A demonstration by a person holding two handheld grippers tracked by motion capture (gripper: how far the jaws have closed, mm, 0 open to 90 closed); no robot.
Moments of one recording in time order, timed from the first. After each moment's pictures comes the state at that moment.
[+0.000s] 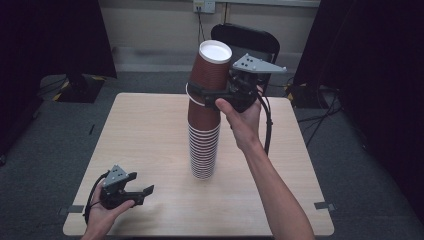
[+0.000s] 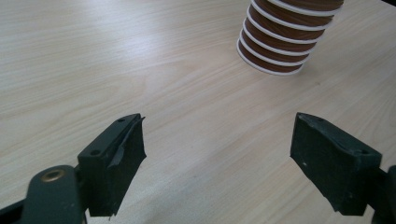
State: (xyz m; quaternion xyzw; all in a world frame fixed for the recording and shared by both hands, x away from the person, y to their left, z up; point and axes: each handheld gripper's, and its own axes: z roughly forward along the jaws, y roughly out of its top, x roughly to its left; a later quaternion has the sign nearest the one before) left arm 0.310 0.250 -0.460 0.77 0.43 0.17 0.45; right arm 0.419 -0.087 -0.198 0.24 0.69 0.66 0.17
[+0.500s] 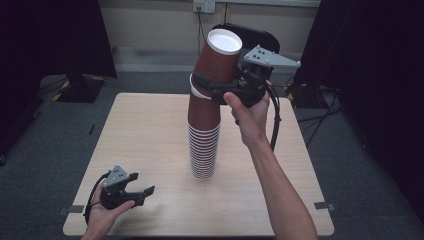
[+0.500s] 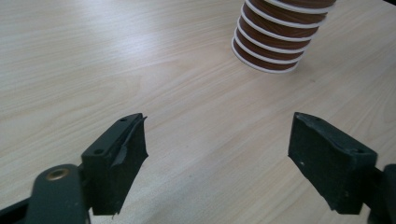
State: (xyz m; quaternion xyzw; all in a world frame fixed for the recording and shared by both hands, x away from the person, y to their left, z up) left arm 0.309 0.248 -0.460 0.78 0.41 0.16 0.45; right arm 0.410 -0.100 -0.177 0.23 0.67 0.68 0.18
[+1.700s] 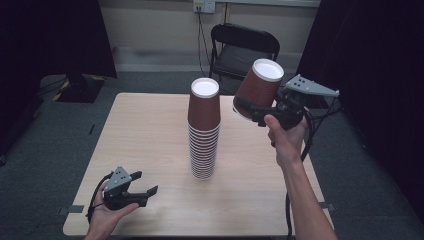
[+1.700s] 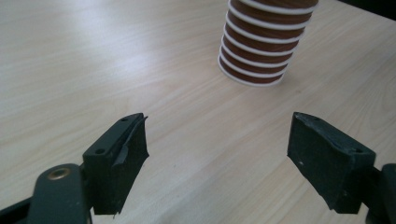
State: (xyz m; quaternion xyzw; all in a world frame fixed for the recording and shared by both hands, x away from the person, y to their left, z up) left arm 0.305 0.239 -0.457 0.77 0.38 0.18 0.48; right arm 0.395 -0.183 -0.227 0.31 0.68 0.64 0.20
